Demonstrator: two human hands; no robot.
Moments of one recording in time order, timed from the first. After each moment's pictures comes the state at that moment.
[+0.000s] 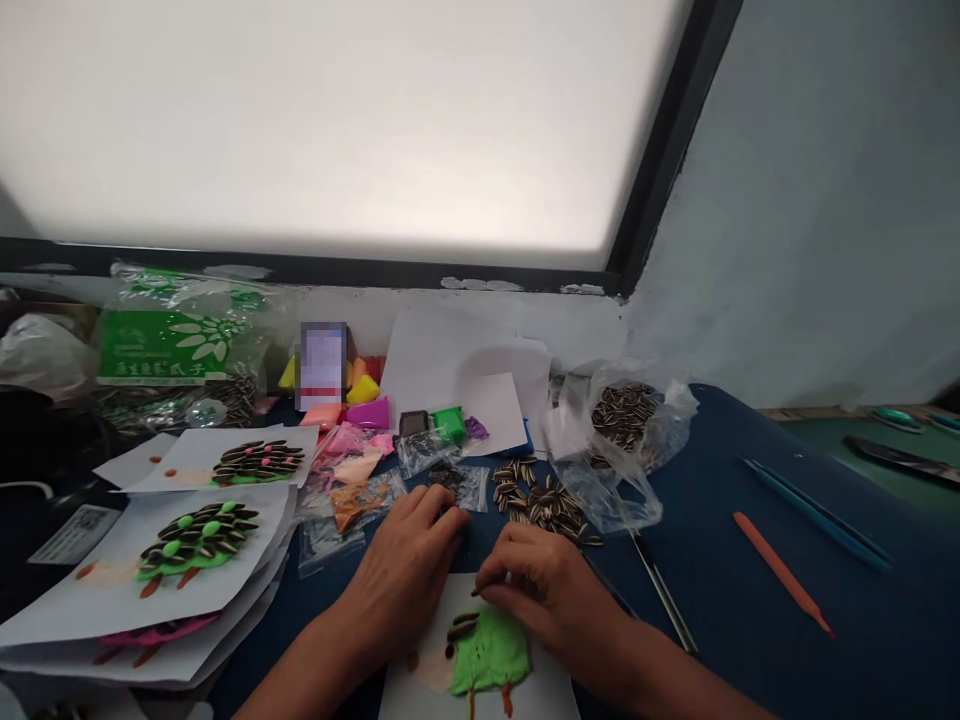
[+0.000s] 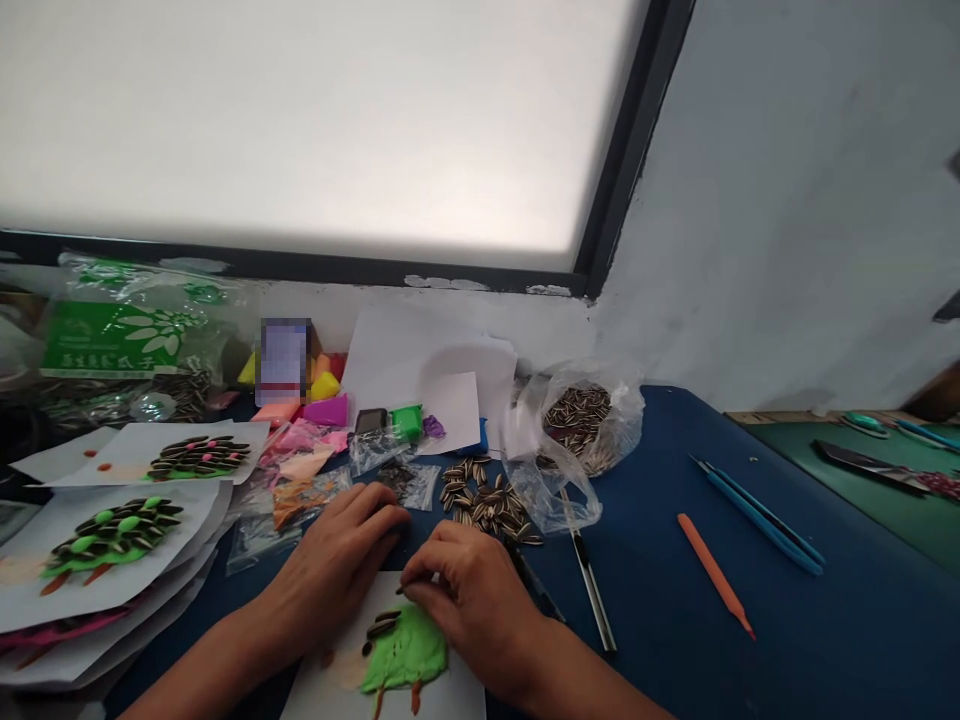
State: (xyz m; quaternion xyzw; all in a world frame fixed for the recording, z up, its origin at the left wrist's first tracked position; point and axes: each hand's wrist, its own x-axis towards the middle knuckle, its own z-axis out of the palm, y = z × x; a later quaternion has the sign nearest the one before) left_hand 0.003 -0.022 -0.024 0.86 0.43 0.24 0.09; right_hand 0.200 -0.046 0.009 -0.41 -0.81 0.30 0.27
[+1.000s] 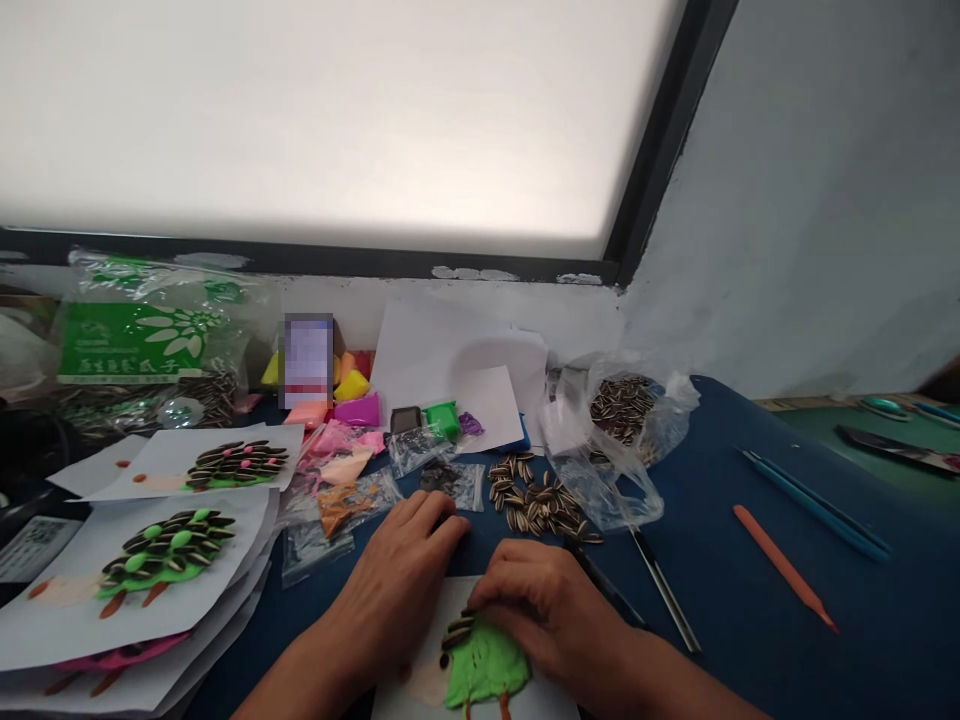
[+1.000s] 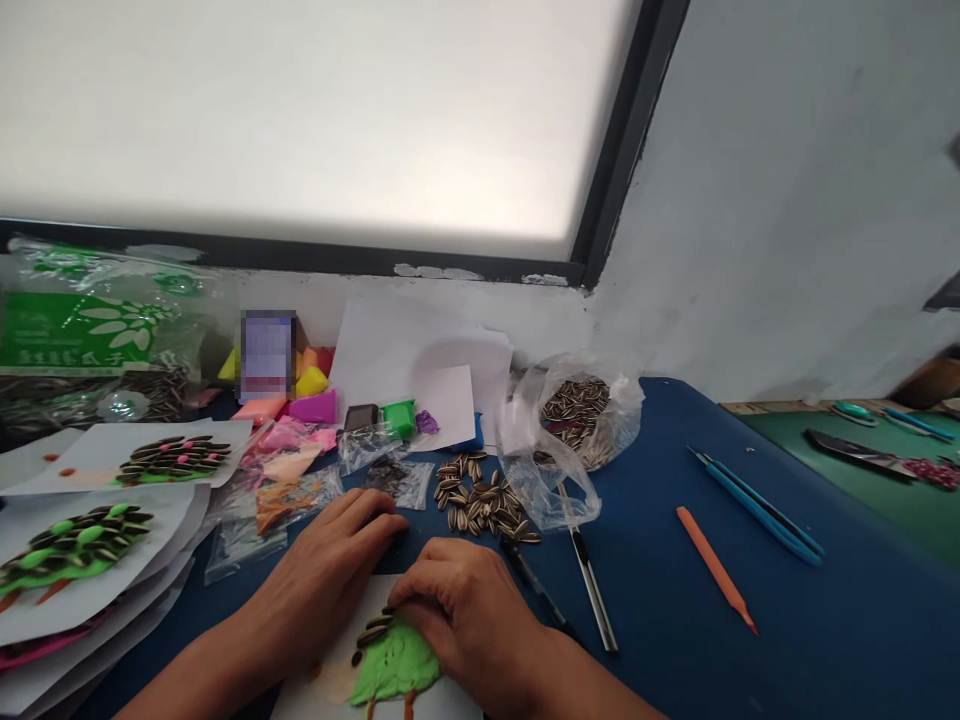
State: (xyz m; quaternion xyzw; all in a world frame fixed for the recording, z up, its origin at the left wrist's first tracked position) left_hand 0.004 -0.022 -0.018 0.89 0.40 0.20 0.10; right_hand 0.203 -0.049 -0.002 -0.38 -0.82 0.32 0.27
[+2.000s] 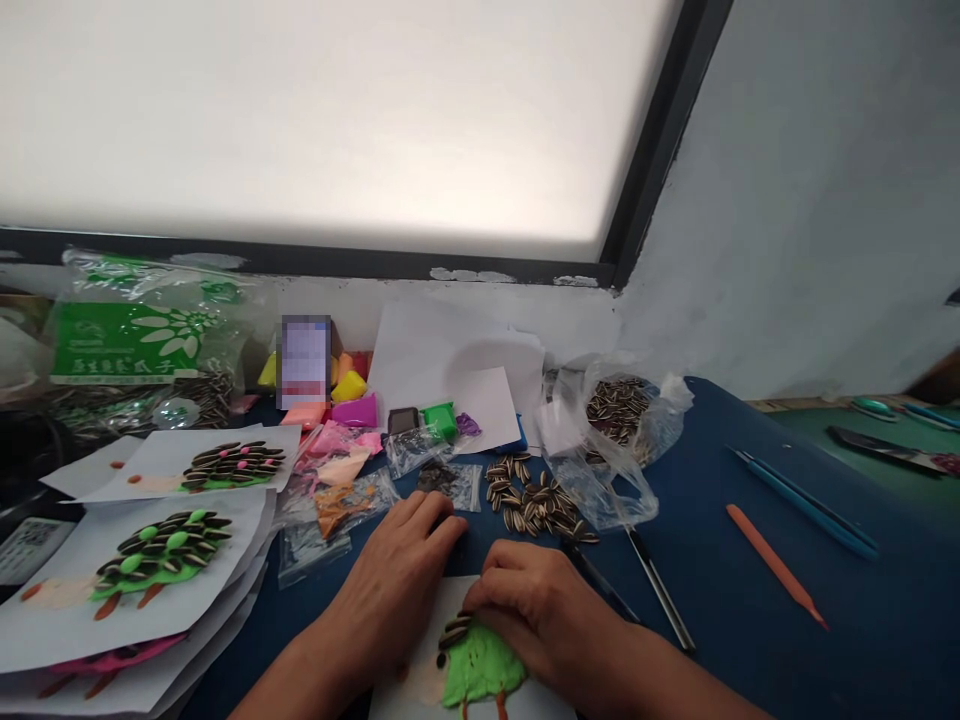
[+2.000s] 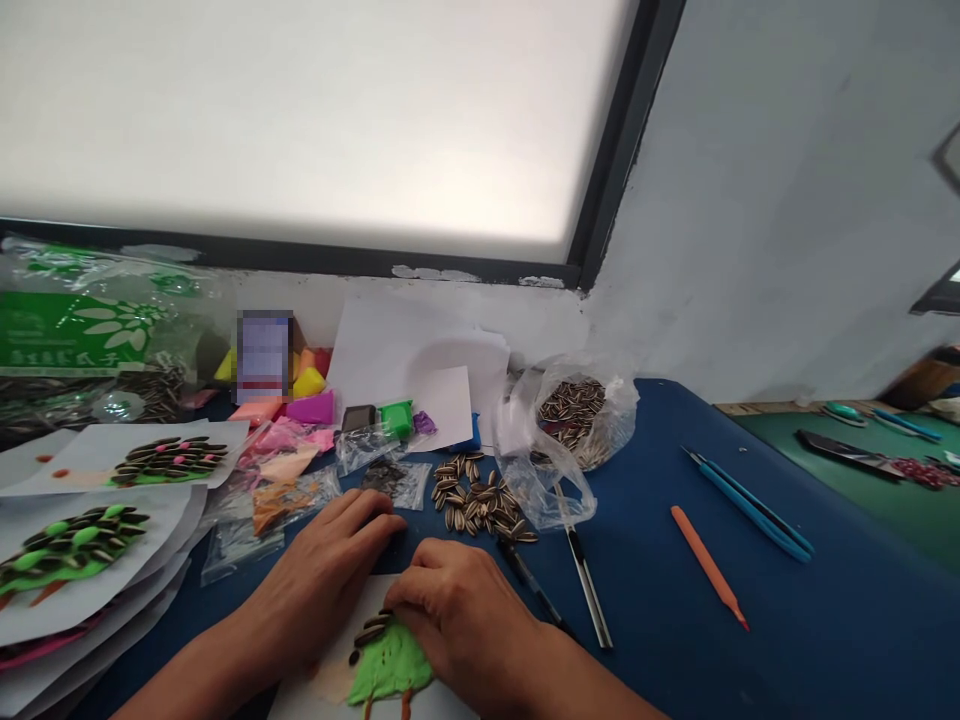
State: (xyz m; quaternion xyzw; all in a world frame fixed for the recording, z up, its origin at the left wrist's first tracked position) left_hand 0.005 -0.023 -0.017 0.89 0.41 0.19 0.10; right_hand 0.201 -0.050 0.005 -0.38 -0.86 0.27 0.20
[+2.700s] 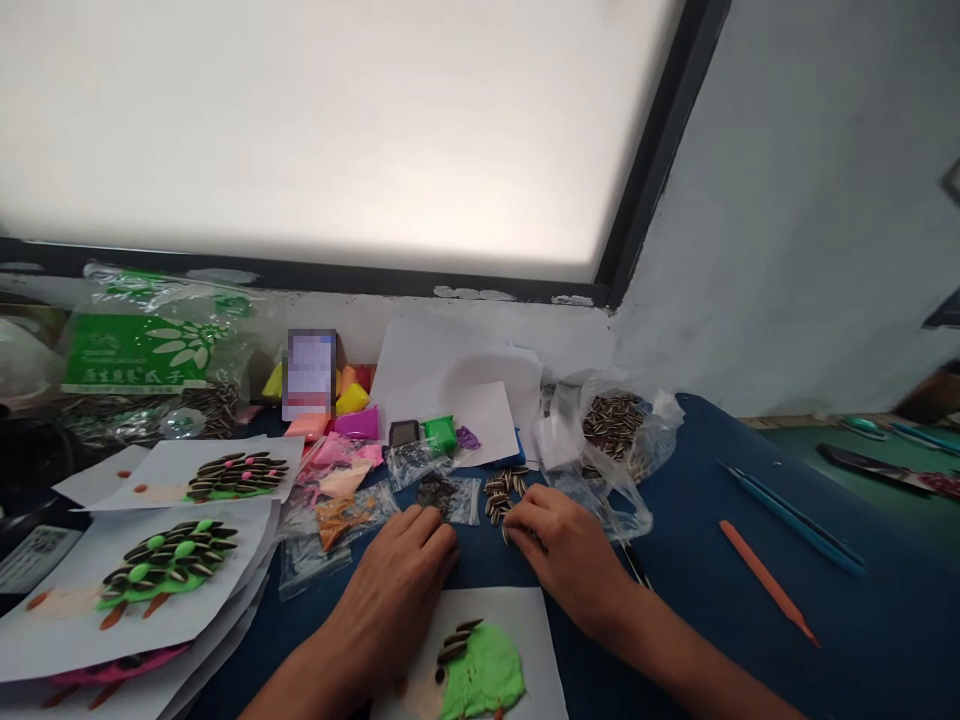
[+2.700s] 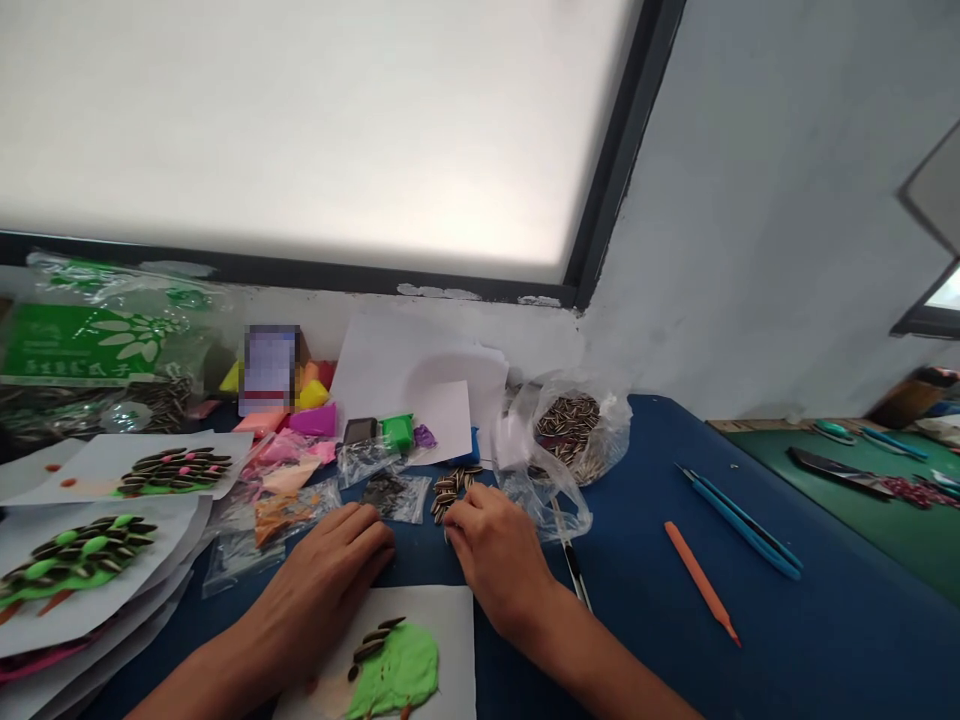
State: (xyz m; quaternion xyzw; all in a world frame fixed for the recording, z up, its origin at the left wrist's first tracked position) left_hand 0.007 -0.022 -0.018 0.87 0.46 0.18 0.09; right_hand 0.217 -0.017 0.014 -0.53 -0.82 0.09 0.18
